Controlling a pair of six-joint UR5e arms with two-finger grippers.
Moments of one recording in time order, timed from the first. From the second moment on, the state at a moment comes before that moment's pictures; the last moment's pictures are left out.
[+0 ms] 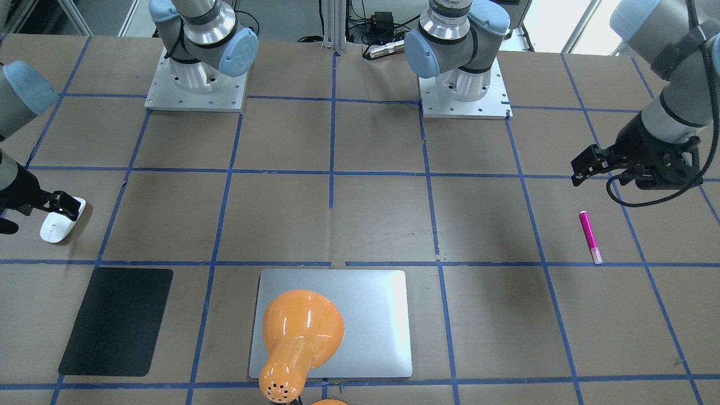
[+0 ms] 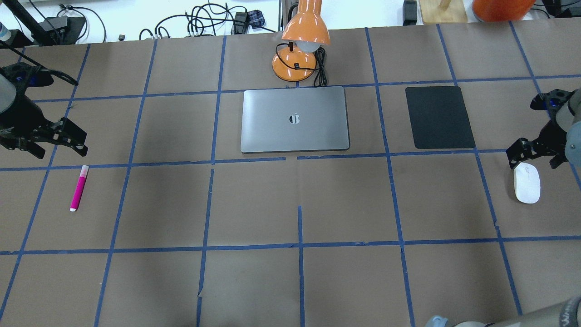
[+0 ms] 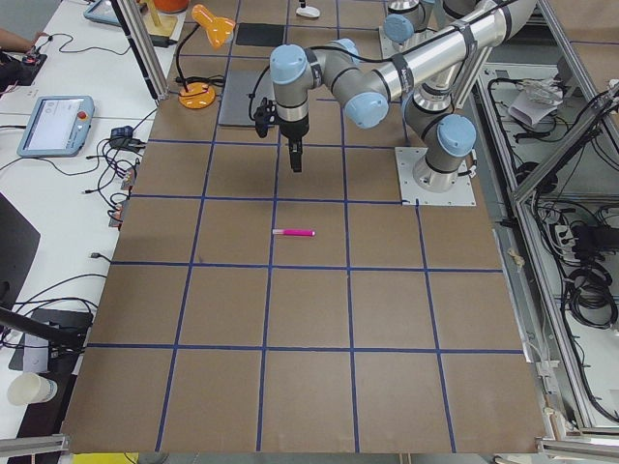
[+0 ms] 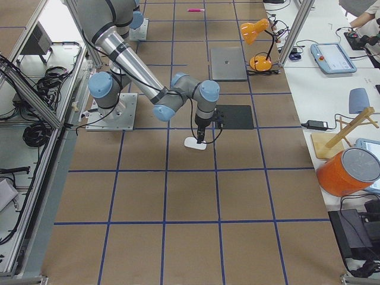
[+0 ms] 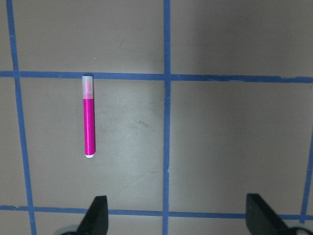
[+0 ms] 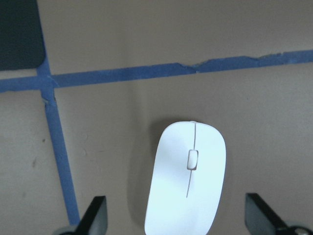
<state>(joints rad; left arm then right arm) -1.05 -1.62 -1.83 -1.32 1.62 0.50 0.97 -1.29 2.00 -2.23 -1.68 -0.51</state>
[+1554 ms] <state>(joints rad) -0.90 -1.92 -1.91 -0.97 1.62 0.66 0.96 -1.23 1.97 -2.26 -1.69 -0.53</state>
